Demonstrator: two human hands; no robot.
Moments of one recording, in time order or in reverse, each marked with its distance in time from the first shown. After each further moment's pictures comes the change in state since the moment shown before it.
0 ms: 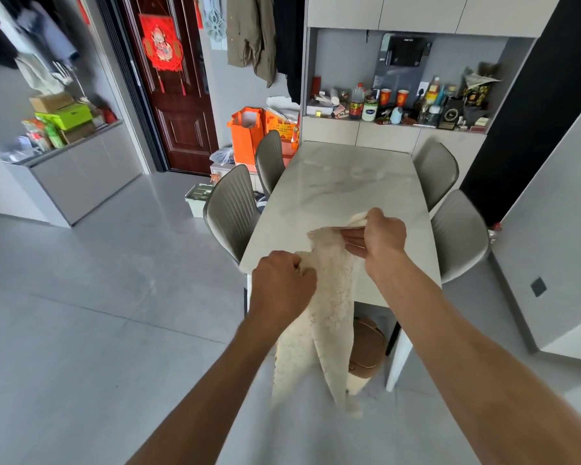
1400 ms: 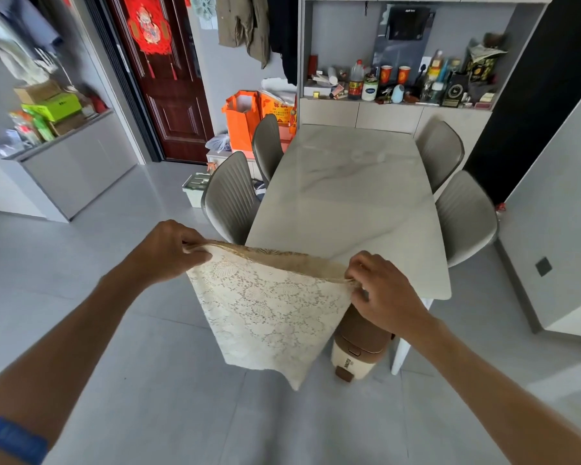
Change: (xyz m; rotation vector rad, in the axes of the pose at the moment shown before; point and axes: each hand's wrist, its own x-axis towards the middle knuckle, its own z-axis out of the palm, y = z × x) left_hand 0.082 -0.152 -0.097 0.164 -0.186 0.169; right_hand 0.006 0.104 -0.061 -1.128 -0.422 -1.195
